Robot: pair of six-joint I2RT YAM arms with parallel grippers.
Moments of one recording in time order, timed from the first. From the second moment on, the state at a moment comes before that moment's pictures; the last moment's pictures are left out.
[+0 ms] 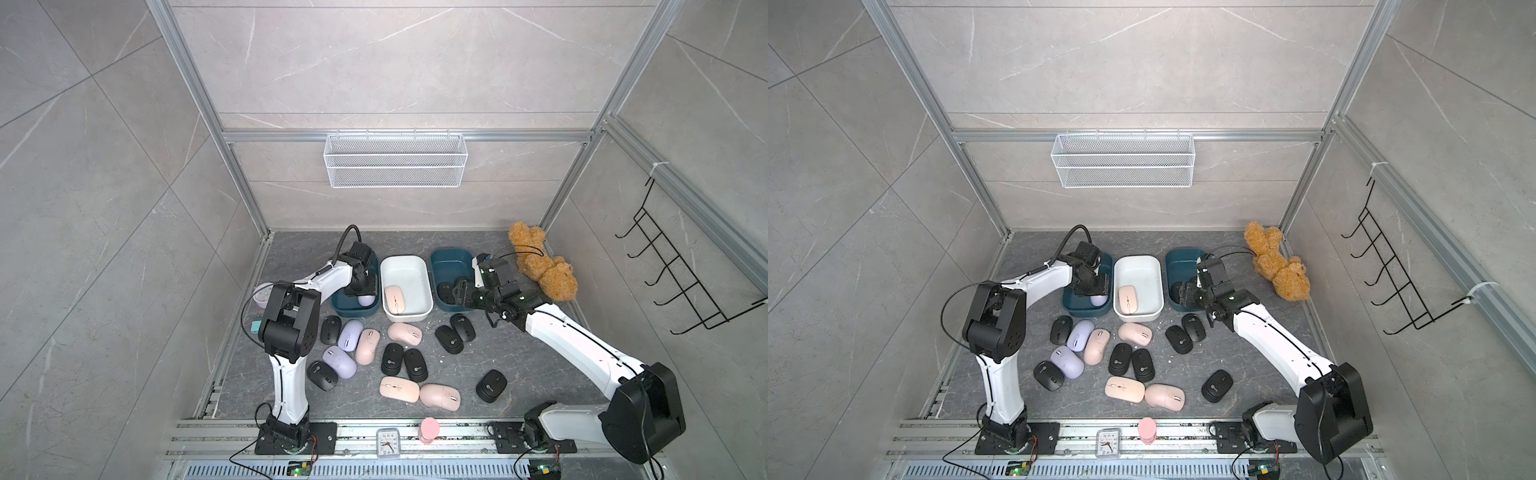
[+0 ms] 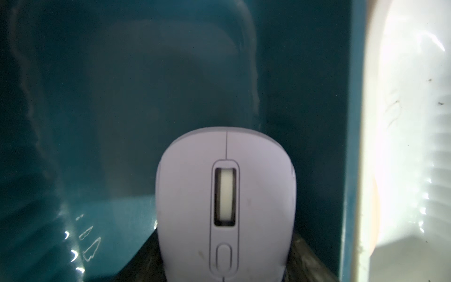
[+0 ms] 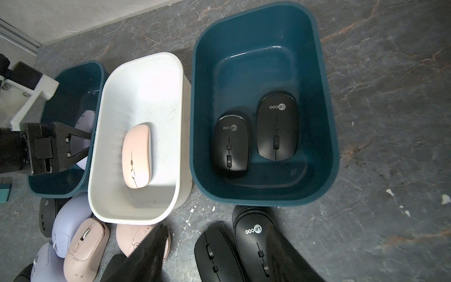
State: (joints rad) left arm -0.39 2.00 1.46 -0.65 0.06 -0.33; right arm 0.42 1.33 0.99 -0.46 0.01 0.45
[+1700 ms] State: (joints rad) left arm -0.39 1.58 1.35 -0.64 -0.02 -0.35; right arm 0.42 1.15 1.01 -0.57 0.02 0.44
